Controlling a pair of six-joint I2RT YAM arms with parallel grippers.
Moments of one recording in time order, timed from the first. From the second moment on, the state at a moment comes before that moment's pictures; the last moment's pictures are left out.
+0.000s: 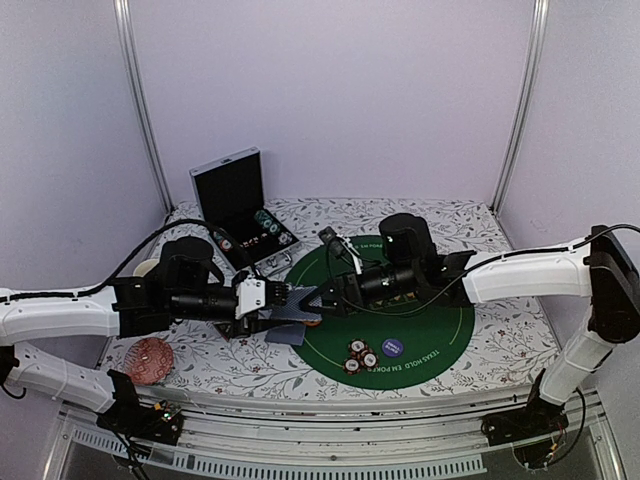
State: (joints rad) left arm -0.94 1.12 0.67 0.03 0.29 0.64; right arm 0.95 1.63 1.03 0.21 -0.63 0.51
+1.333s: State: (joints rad) left arm -0.95 1.15 0.67 0.02 0.28 0.64; right arm 0.97 1.69 1.06 0.29 -0.75 0.57
